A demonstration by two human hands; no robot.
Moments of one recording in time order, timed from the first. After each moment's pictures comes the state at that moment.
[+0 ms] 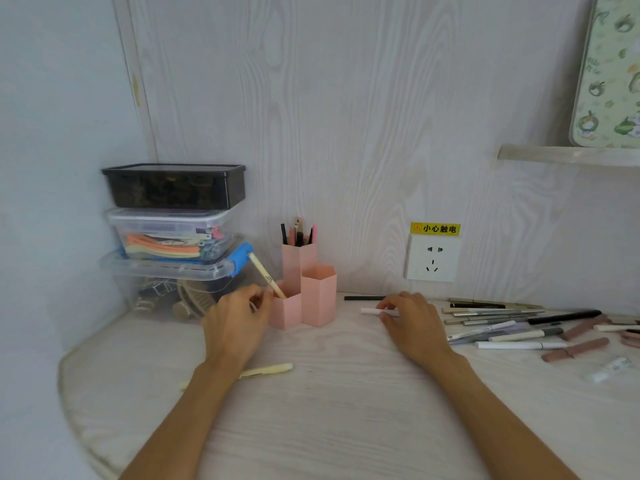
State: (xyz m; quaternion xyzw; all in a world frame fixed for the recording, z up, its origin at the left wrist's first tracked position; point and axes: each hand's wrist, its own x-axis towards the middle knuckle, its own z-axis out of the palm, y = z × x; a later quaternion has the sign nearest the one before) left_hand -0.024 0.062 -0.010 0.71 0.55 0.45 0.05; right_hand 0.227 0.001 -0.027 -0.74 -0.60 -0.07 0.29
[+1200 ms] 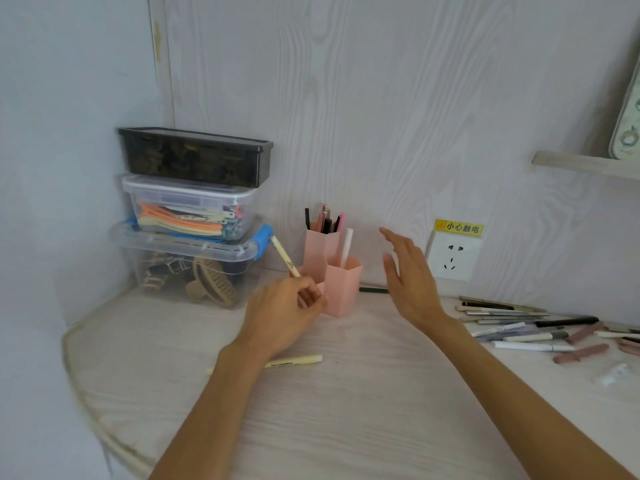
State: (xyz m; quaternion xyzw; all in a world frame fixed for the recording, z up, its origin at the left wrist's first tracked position) left_hand -0.022 0.059 -0.003 0.82 0.42 0.35 0.16; right_hand 0.198 0.037 0.007 -0.64 -0.65 -0.10 0.40
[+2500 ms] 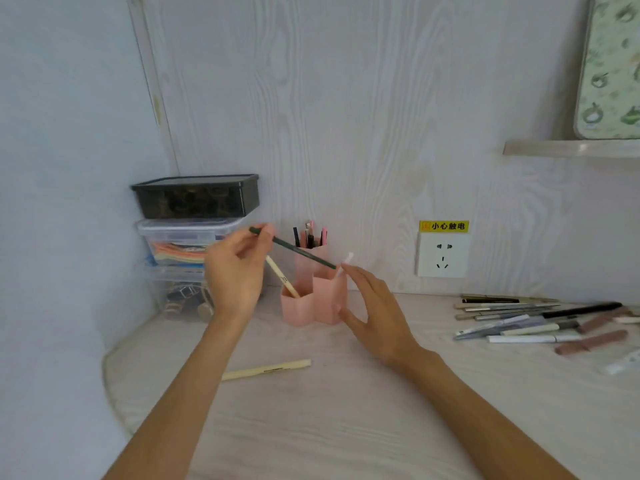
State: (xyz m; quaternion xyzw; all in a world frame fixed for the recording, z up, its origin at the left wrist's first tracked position) left_hand -0.026 0.043 0.065 0.60 0.37 0.68 0.22; right_hand 0.167 0.003 -0.018 -0.57 -0.70 0.00 0.42
